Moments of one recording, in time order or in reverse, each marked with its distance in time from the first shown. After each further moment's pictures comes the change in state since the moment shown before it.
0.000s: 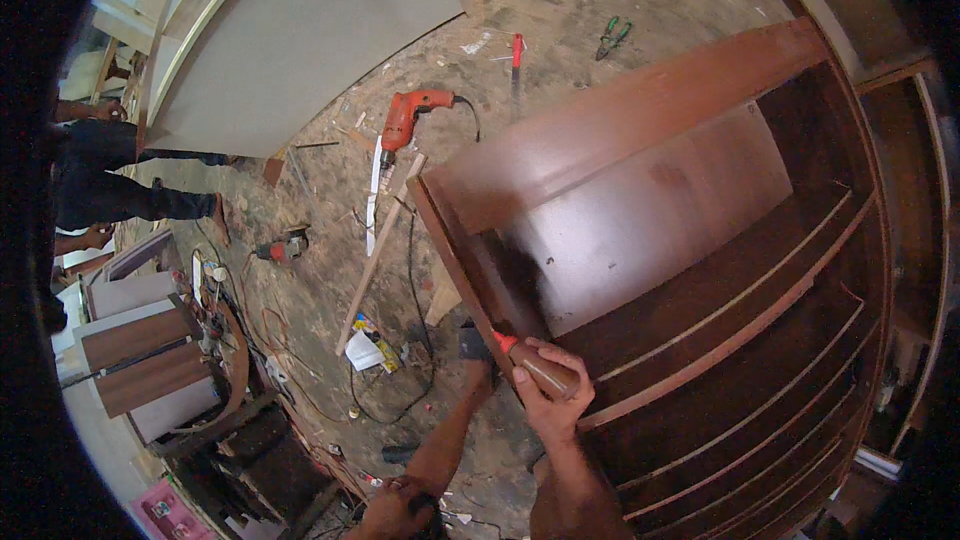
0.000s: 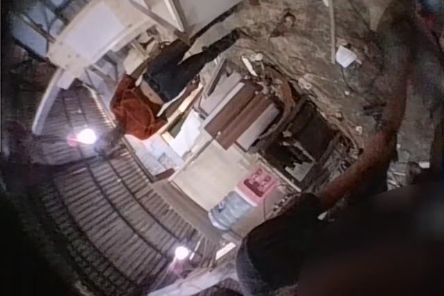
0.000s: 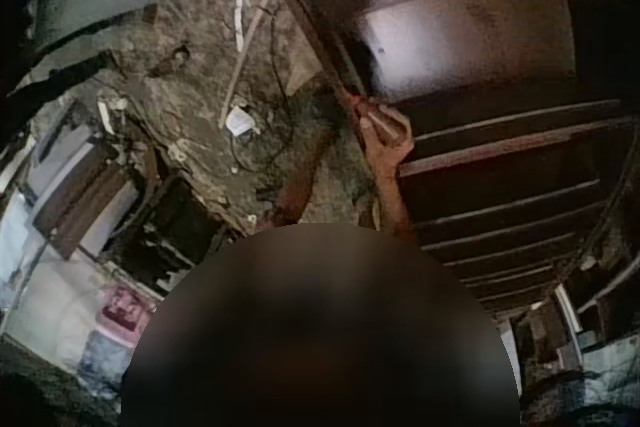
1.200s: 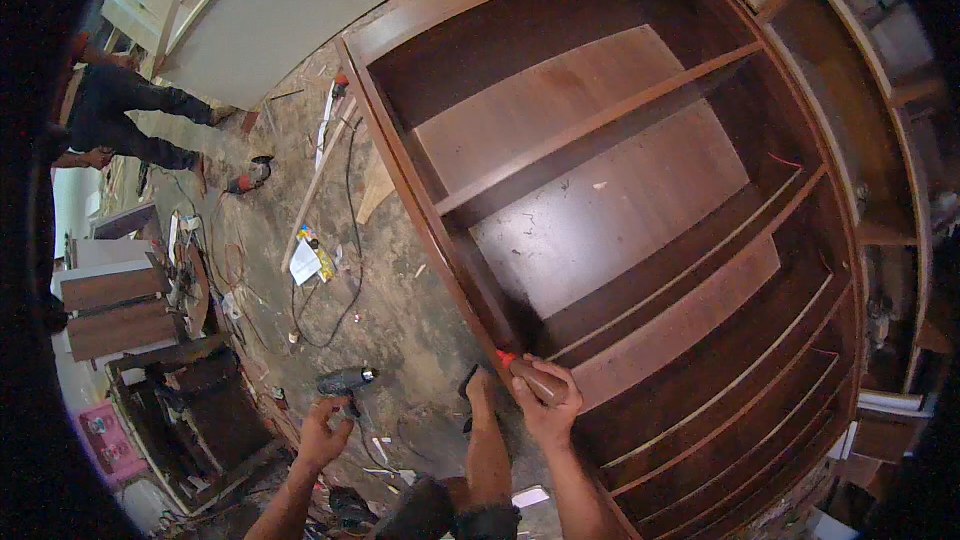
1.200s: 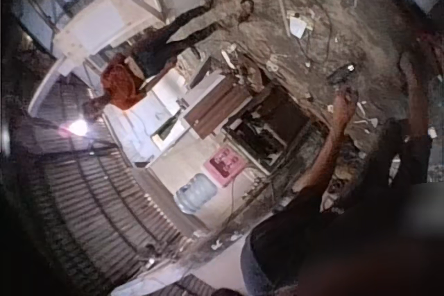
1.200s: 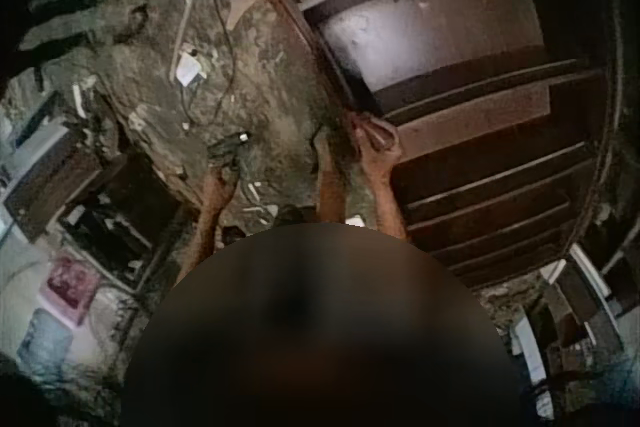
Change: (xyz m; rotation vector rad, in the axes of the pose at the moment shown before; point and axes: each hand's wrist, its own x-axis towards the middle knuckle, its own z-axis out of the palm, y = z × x) left_hand -0.126 0.009 0.176 -0.253 0.334 -0.170; right_hand -0.284 -0.011 -0.309 -0.063 0.014 0.065
